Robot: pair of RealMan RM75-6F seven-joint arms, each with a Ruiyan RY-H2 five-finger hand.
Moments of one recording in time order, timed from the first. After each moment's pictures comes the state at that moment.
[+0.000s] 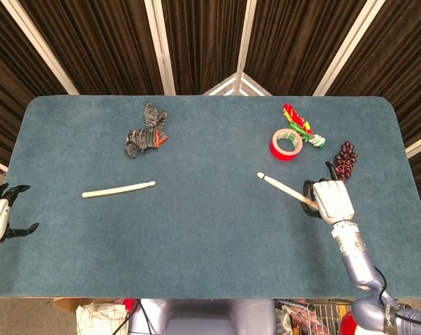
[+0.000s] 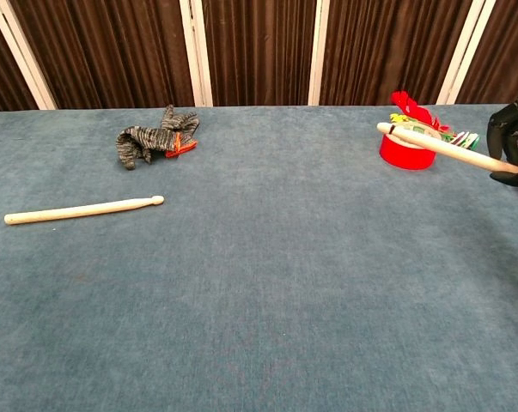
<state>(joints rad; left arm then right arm) -0.25 -1.03 -0.20 -1.74 0.96 1.07 0.10 0.49 -1.34 0.17 -1.53 -1.23 1.15 -0.27</state>
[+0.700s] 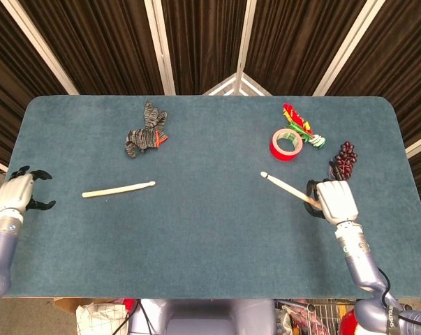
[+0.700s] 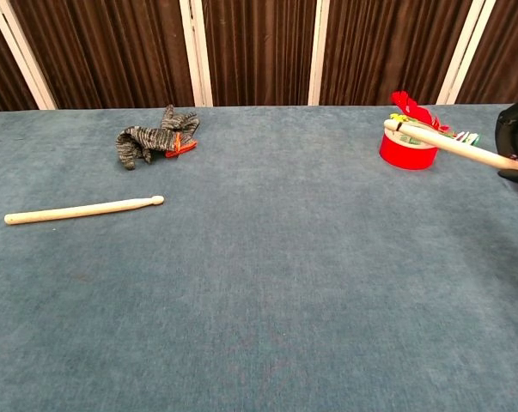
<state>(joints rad) -0.52 -1.15 -0.22 -1.56 0.57 0.89 0.35 0.47 -1.32 0.17 -1.53 -1.24 1.16 -0.26</state>
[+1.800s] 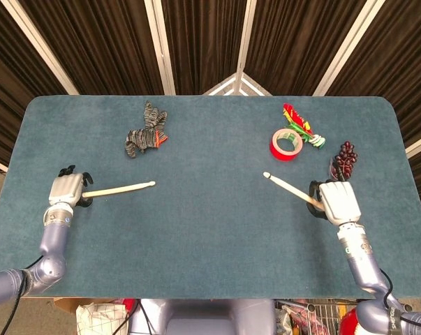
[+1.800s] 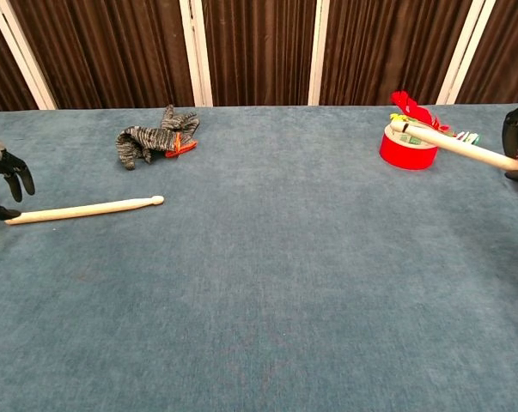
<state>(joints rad) -0.72 -1.45 -0.16 -1.39 0.43 0.98 0.61 0.47 -1.32 0.16 -1.53 -1.24 1.17 -0.26</state>
